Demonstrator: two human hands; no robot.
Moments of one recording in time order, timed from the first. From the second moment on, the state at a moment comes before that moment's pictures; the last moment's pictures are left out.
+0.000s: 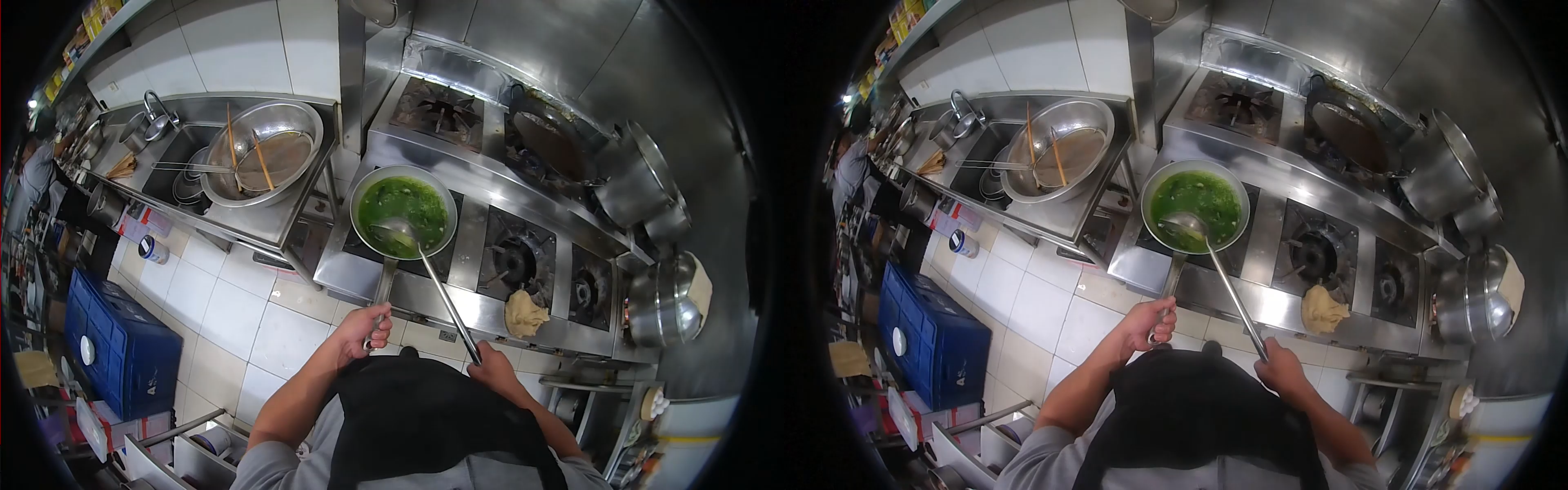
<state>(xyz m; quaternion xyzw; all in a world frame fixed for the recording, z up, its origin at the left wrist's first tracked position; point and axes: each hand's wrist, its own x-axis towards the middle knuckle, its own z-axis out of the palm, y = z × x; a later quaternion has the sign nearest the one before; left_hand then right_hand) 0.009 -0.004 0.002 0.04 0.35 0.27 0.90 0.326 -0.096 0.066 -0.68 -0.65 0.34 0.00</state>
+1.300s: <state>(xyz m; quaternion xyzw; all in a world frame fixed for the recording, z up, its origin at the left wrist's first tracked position) 0.013 -0.011 0.003 0.00 0.32 0.30 0.90 0.296 -0.049 0.136 -0.65 -0.42 0.61 0.15</state>
